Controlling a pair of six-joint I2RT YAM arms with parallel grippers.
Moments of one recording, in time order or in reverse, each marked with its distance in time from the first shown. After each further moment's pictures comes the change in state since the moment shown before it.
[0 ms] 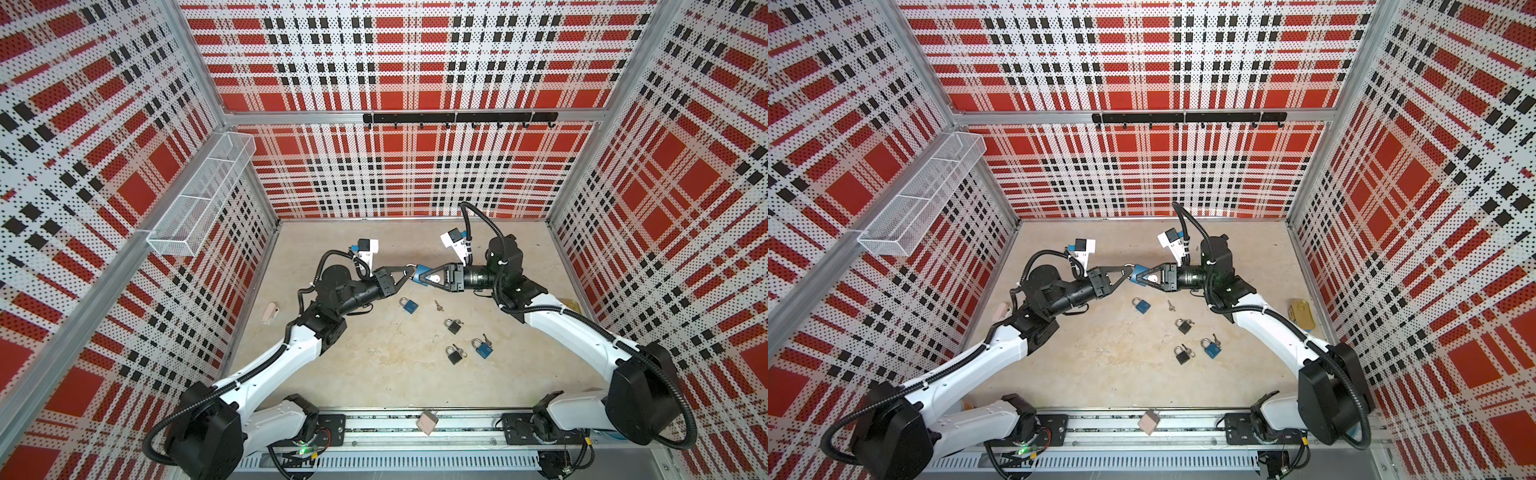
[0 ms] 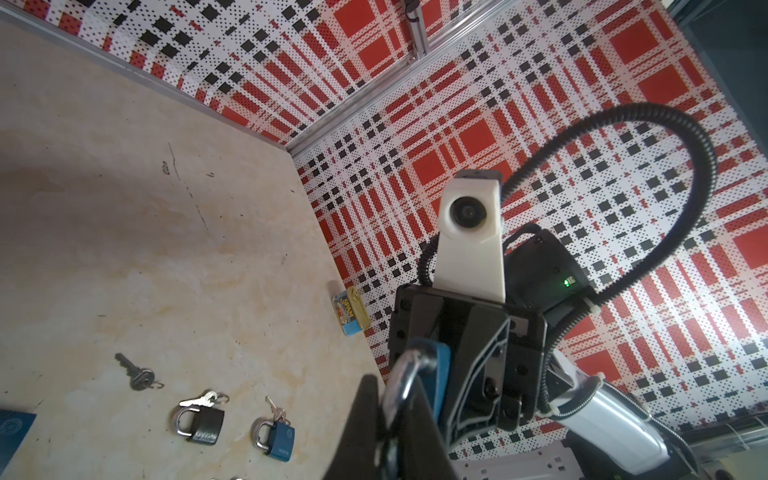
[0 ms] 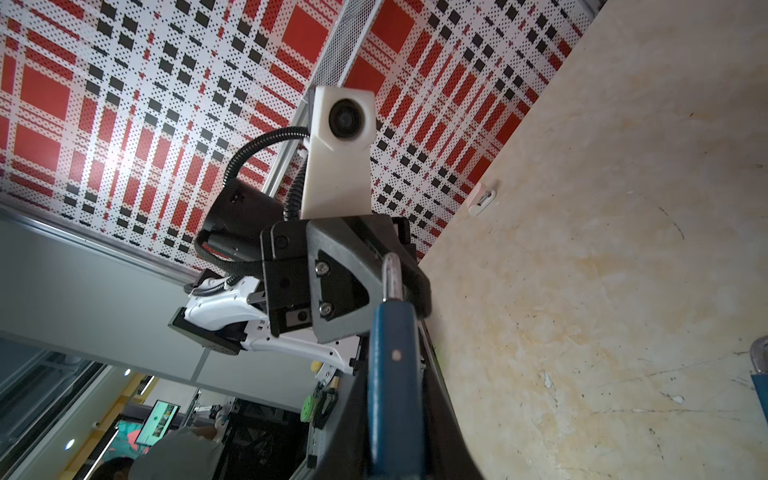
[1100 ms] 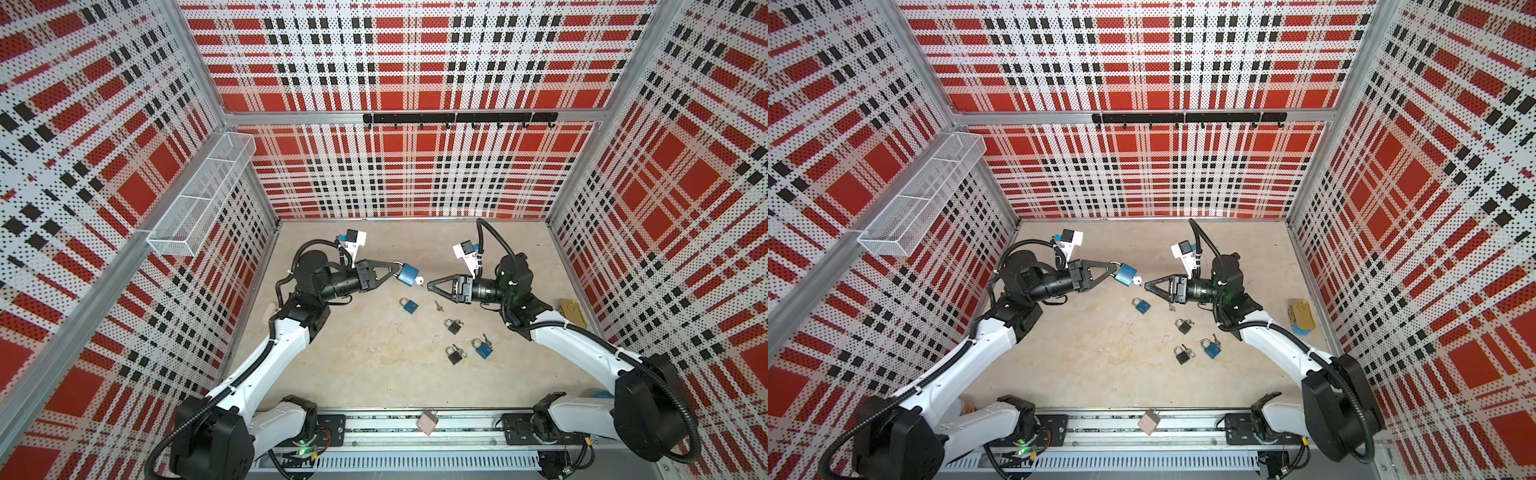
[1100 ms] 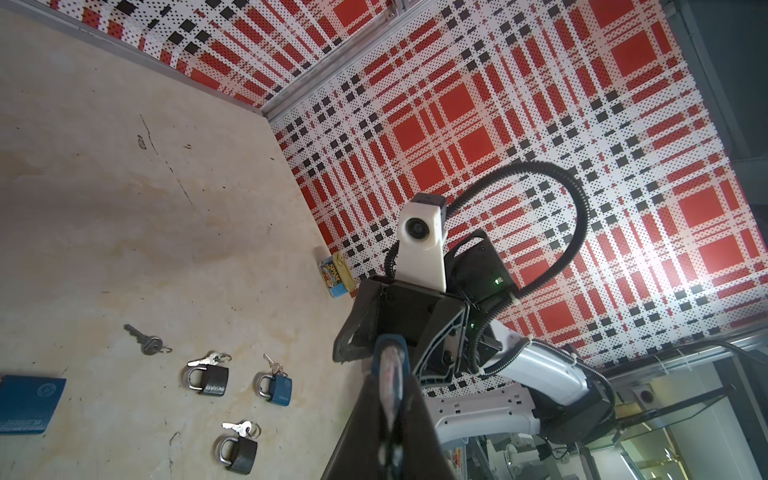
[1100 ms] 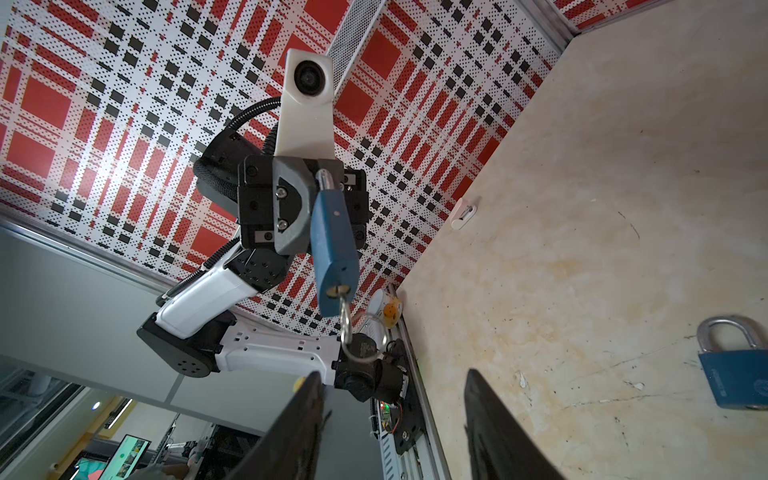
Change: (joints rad) left arm 0.238 -0.023 0.083 -0.129 0.386 0.005; right arm -0.043 -0.092 -0.224 0.220 0.024 0.045
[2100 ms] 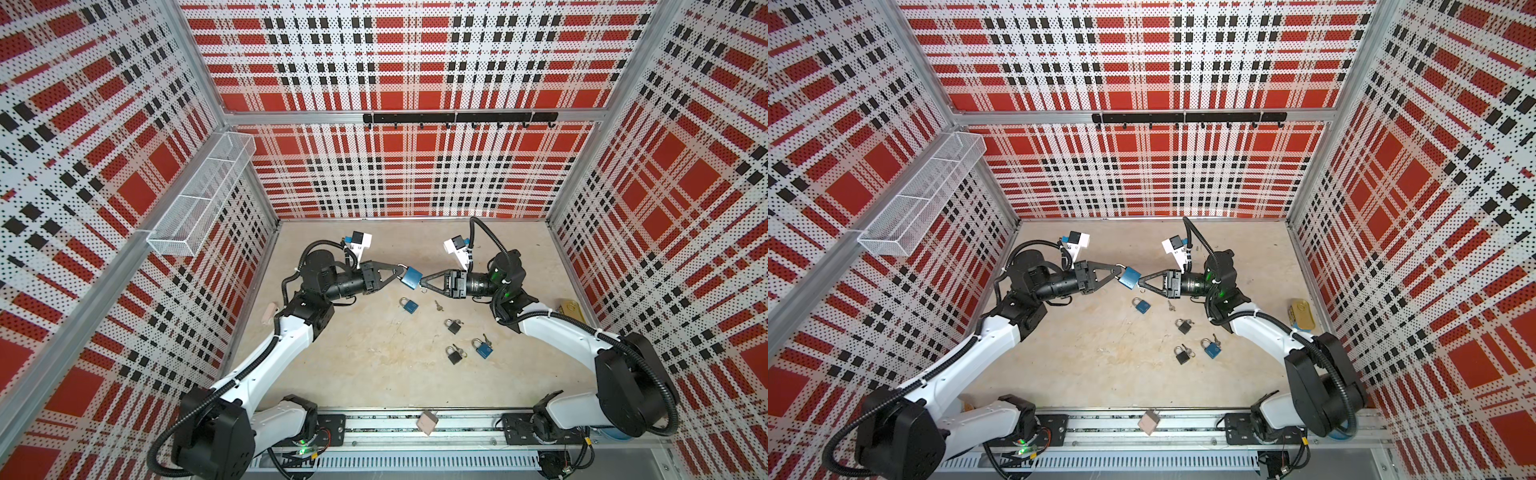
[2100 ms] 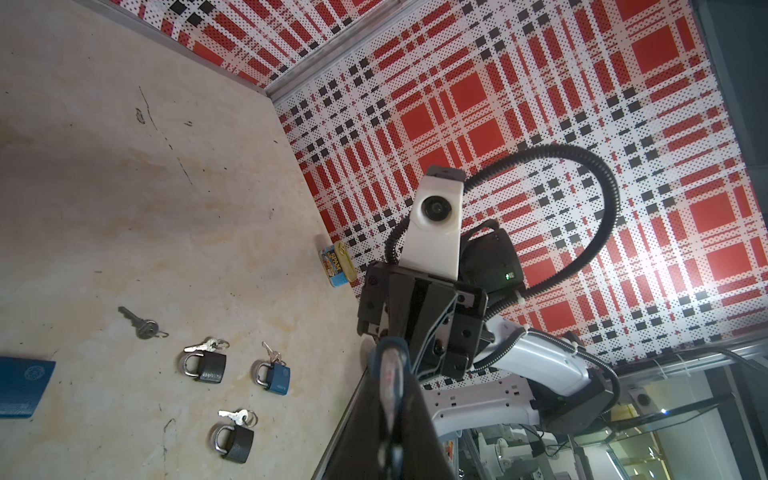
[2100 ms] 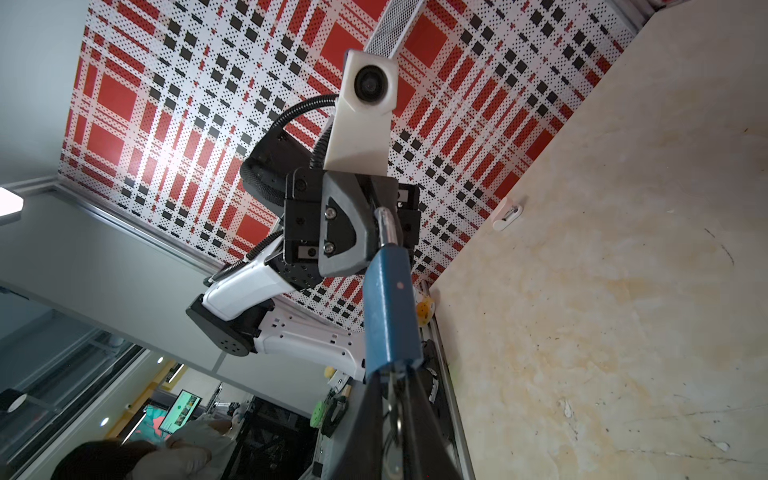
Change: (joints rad) left arm -0.031 0.033 0.003 -0.011 -0.020 -0.008; right arm 0.029 0.127 0.045 0.219 -0.081 0.131
